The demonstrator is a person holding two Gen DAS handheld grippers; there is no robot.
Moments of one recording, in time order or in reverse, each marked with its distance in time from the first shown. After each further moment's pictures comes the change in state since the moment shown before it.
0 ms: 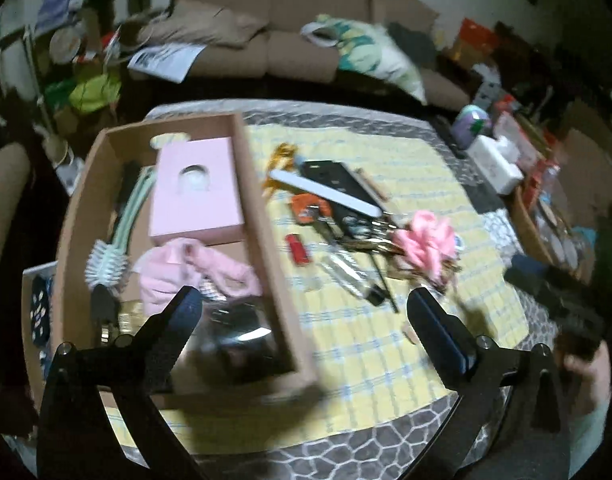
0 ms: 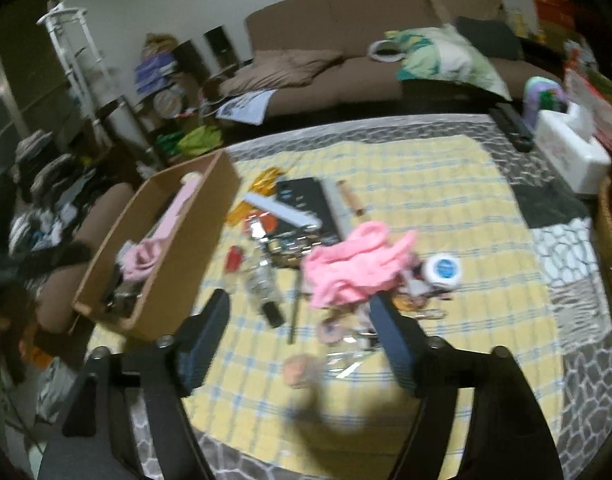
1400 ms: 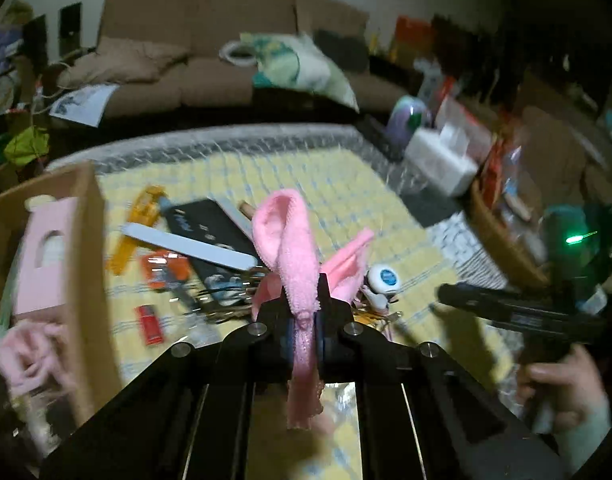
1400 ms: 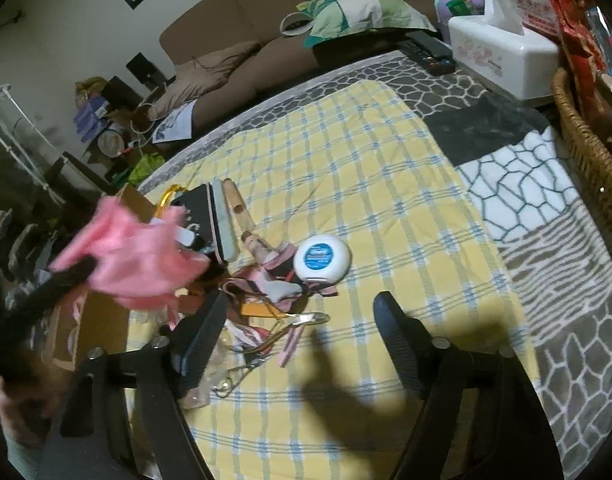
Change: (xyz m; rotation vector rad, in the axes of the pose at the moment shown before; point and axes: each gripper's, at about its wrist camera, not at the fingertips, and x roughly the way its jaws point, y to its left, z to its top) left arm 0.067 -0.123 0.021 0.119 -0.107 -0.148; right arm 0.034 -0.138 -0.007 0.285 0.055 -0.011
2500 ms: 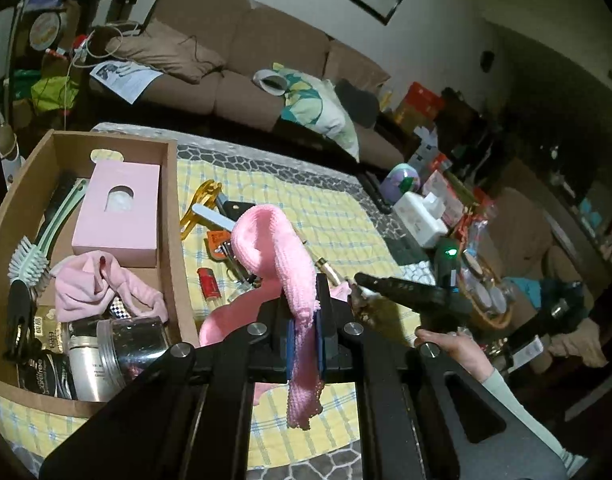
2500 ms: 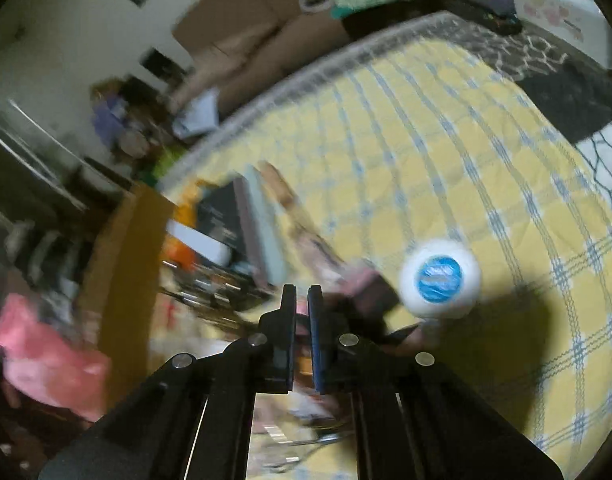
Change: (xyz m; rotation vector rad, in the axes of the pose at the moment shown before) left arm -0.101 0.092 -0.039 -0.236 -0.120 -0.122; right arm 0.079 0.032 0.020 0.060 0.033 0.173
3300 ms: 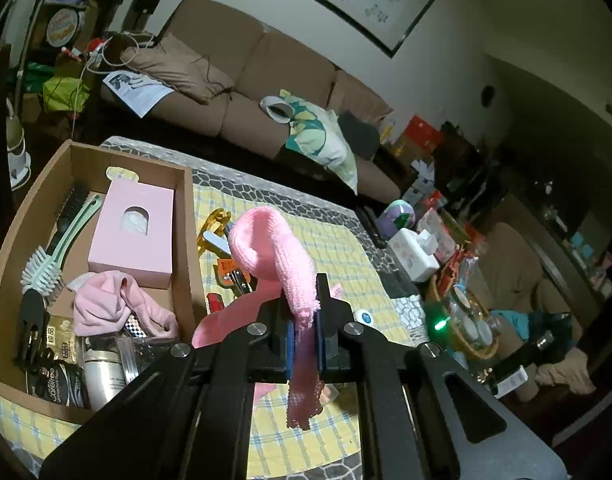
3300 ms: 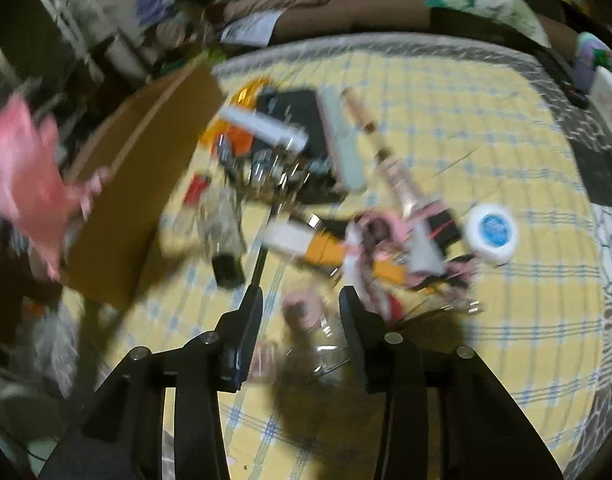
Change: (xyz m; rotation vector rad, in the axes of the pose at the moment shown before) left arm -0.028 0.023 0.014 -0.070 -0.099 -0.024; right arm 0.017 0.074 -0.065 -0.411 0.260 -0.154
